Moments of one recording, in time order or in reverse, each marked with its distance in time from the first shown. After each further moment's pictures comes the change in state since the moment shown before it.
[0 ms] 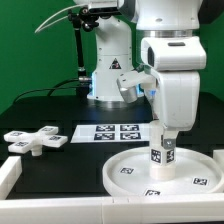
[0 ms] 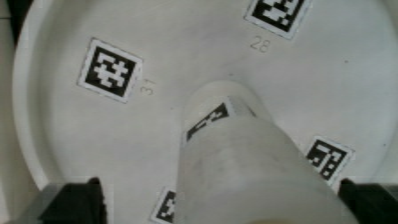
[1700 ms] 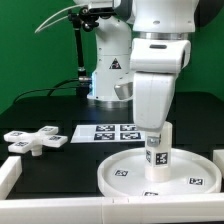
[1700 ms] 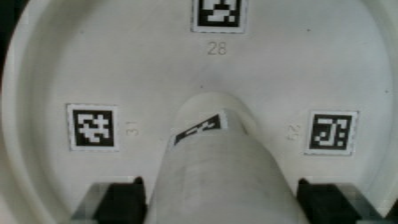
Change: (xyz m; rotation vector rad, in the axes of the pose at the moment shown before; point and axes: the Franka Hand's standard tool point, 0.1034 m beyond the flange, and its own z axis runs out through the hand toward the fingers) arm -0.011 -0.004 0.003 0.007 -0.026 0.388
